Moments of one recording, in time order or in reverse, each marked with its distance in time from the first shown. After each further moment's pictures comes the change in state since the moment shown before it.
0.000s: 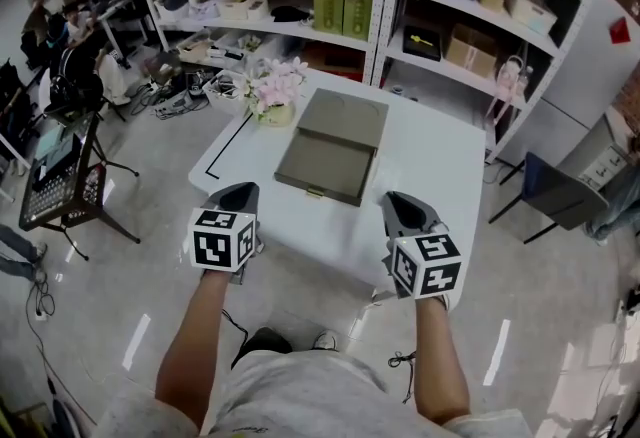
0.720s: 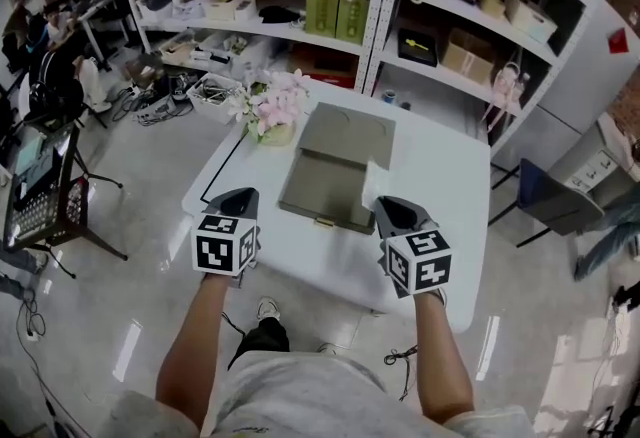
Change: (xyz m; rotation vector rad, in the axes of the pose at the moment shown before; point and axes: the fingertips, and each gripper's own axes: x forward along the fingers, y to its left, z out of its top) left arm 0.074 0.065 0.005 -0.001 0.017 -0.063; right arm 0.101 0.003 0.001 -0.053 0.114 -0.007
